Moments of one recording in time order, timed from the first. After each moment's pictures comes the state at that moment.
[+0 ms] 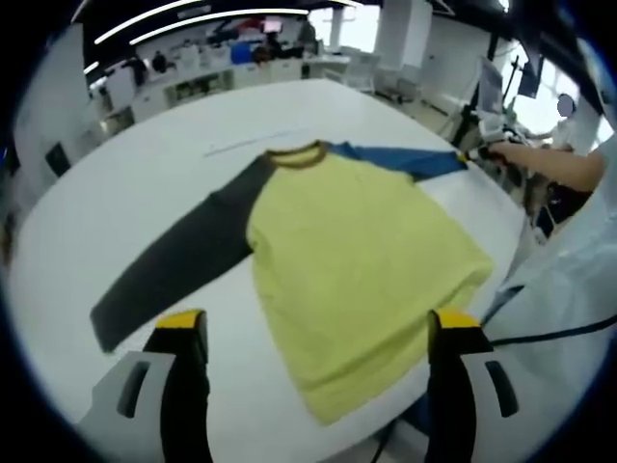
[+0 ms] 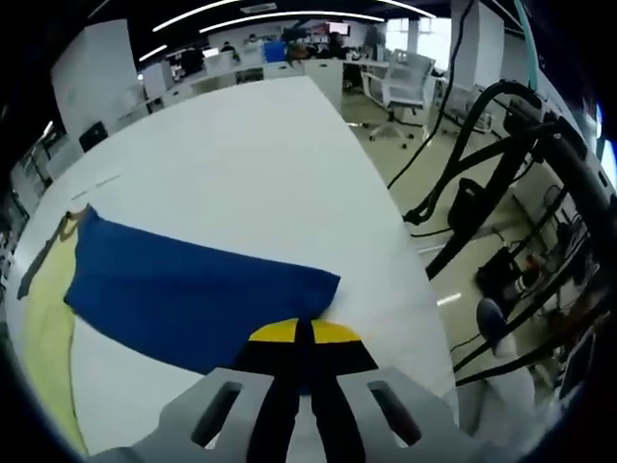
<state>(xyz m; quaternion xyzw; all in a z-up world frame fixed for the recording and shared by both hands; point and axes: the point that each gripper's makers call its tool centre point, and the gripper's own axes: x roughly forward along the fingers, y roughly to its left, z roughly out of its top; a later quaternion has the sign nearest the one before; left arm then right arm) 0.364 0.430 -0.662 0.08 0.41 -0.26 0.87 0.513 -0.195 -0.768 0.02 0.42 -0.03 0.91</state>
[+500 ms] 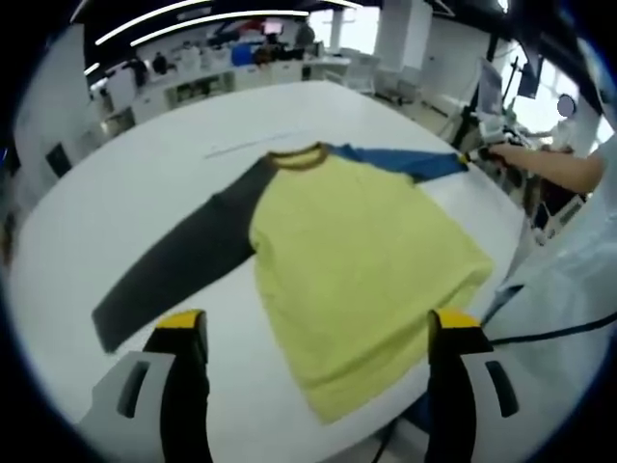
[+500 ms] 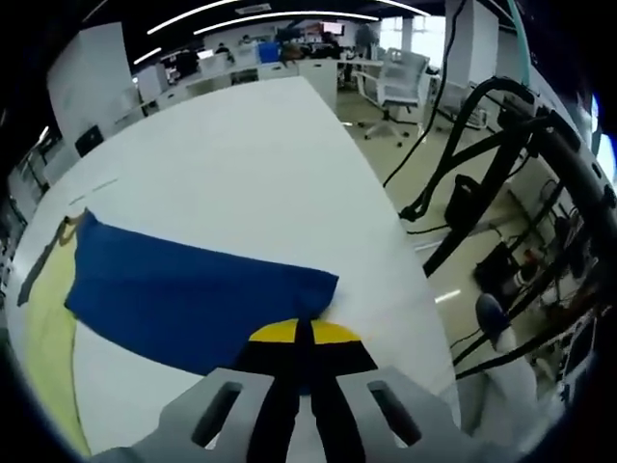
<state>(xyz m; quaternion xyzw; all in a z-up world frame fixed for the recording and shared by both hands) 0.364 0.433 -0.659 0.08 0.41 -0.26 0.87 0.502 -0.187 -0.761 0.03 0.42 -0.03 0.91</state>
